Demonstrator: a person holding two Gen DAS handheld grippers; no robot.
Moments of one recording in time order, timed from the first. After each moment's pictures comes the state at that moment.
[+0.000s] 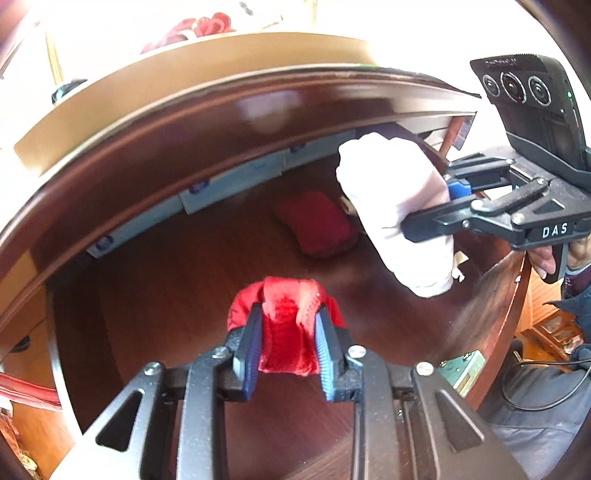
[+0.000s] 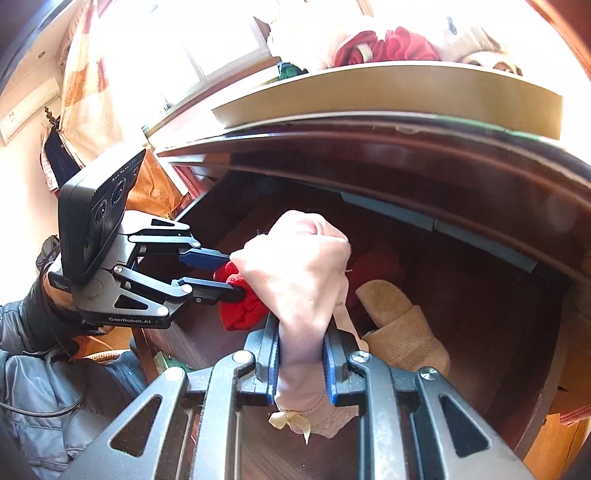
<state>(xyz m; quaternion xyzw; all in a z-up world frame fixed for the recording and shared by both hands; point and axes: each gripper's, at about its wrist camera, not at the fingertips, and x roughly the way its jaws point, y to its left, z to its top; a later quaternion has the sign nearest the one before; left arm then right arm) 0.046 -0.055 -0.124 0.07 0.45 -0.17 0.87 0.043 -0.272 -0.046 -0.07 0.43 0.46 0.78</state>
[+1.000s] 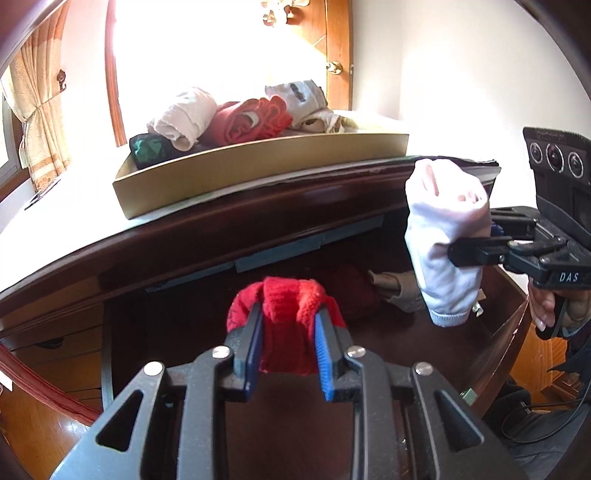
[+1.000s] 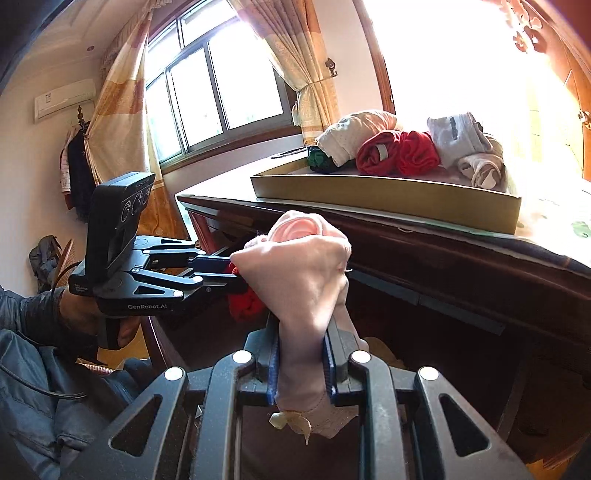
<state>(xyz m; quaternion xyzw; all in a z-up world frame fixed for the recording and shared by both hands) 0.017 -0.031 -0.087 0.03 0.32 -0.11 0.94 0.012 -0.295 -0.012 -0.07 0.27 0.48 0.83</state>
